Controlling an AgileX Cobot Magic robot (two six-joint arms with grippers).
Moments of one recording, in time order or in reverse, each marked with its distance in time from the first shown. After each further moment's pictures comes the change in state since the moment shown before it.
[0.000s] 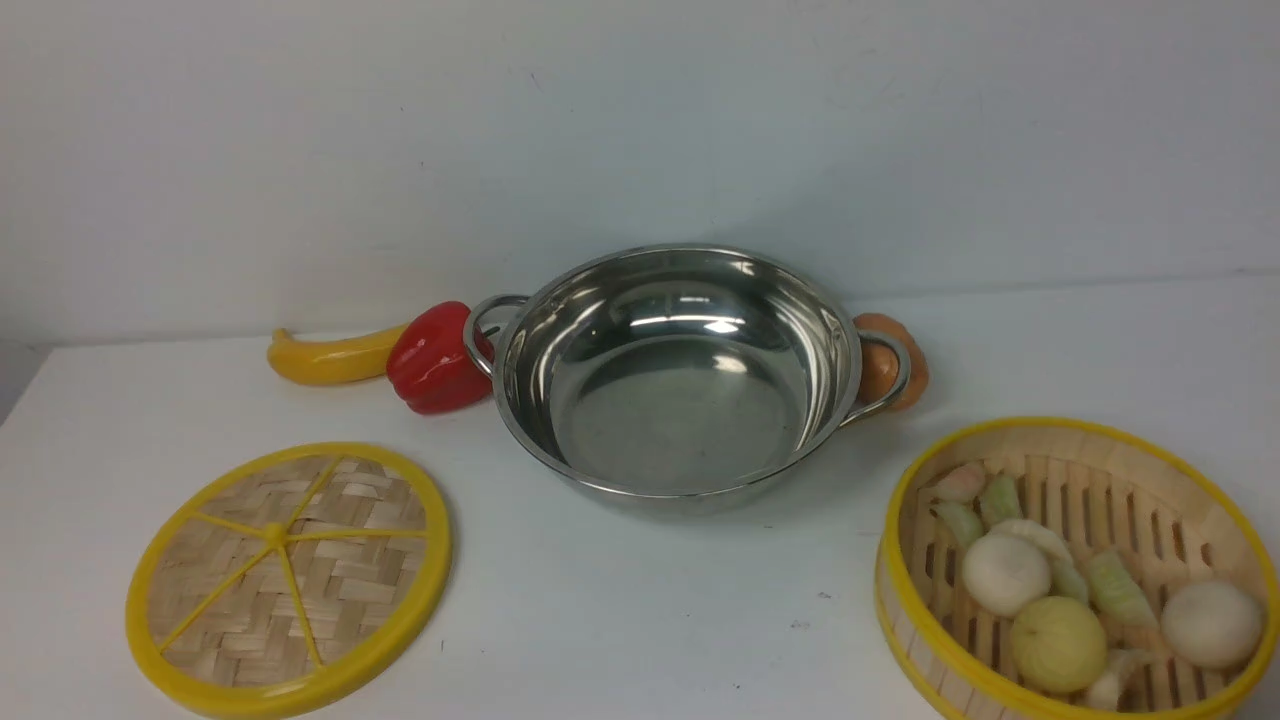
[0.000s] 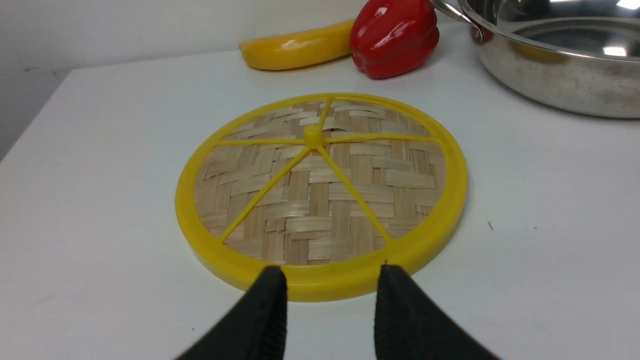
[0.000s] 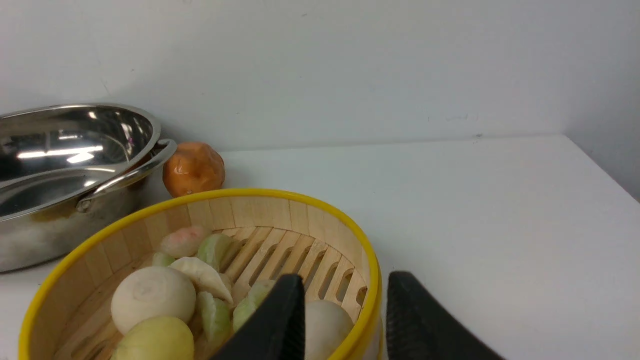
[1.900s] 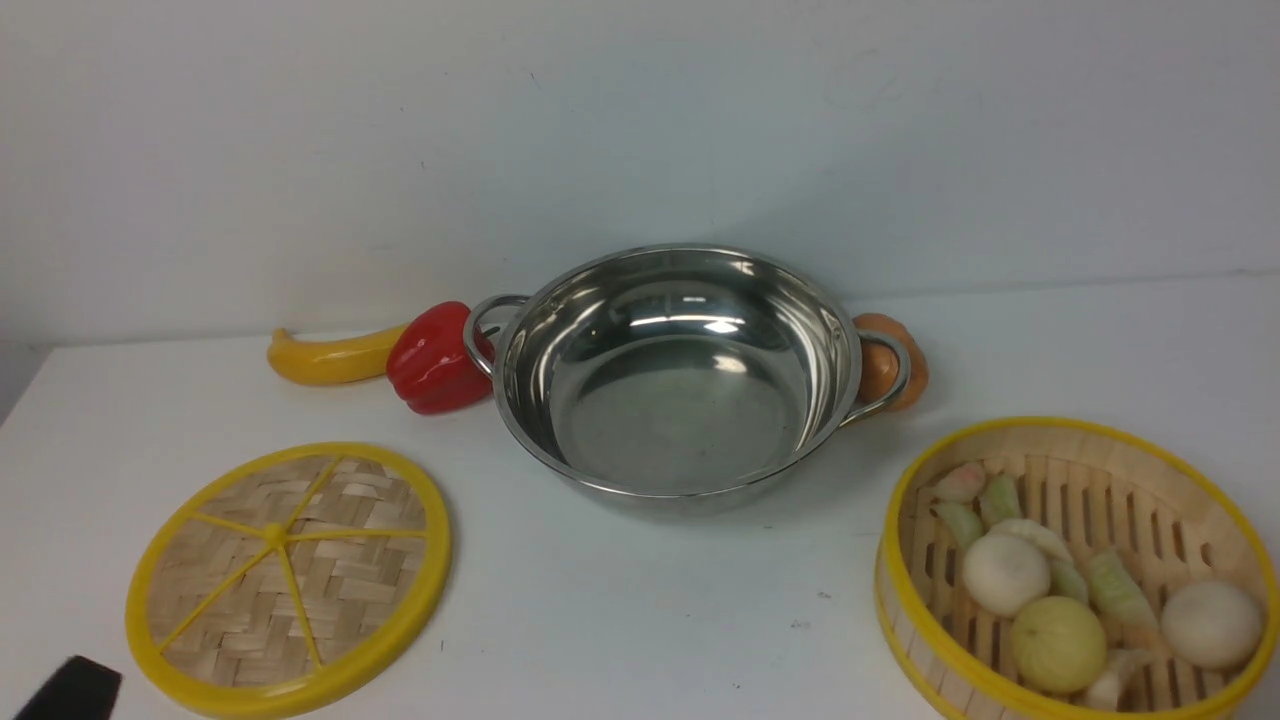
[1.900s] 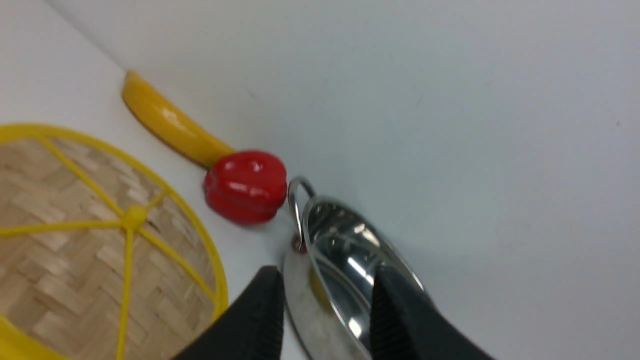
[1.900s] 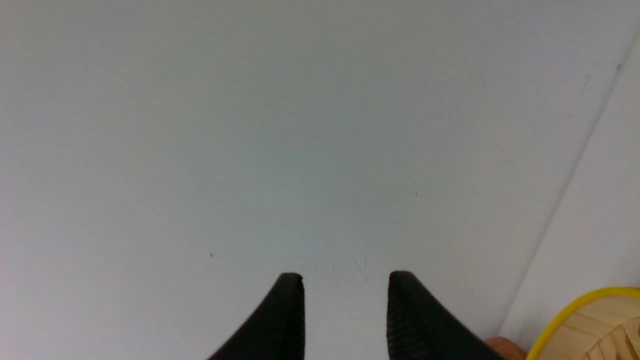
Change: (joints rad) right arm -0.001 -0.004 0.000 0.788 -0.359 0.406; left arm 0.000 -0.001 0.000 -0.702 -0.301 -0.220
